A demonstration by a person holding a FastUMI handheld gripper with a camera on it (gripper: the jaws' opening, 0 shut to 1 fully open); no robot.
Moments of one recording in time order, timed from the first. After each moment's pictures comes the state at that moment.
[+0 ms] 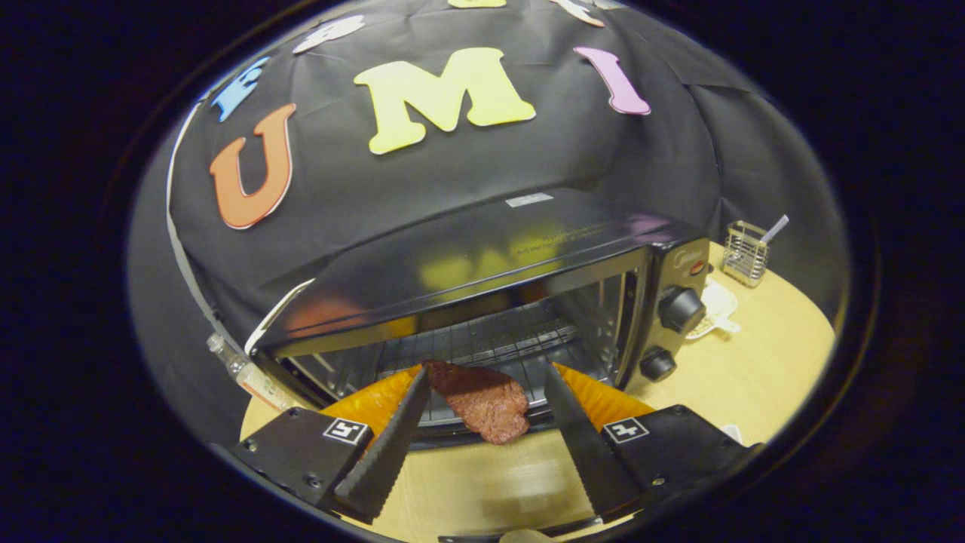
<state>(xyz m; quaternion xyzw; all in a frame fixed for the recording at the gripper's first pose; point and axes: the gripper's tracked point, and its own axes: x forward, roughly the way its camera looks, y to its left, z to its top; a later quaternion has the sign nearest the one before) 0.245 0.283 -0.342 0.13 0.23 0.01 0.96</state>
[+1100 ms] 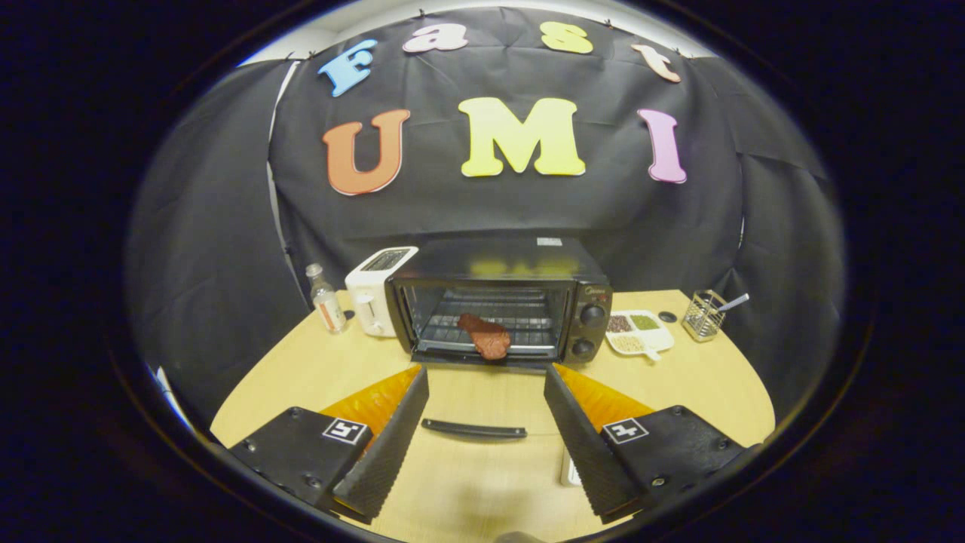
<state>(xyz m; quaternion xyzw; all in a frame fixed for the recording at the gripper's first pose) 0.043 0.248 -0.278 0.01 0.21 0.11 0.97</state>
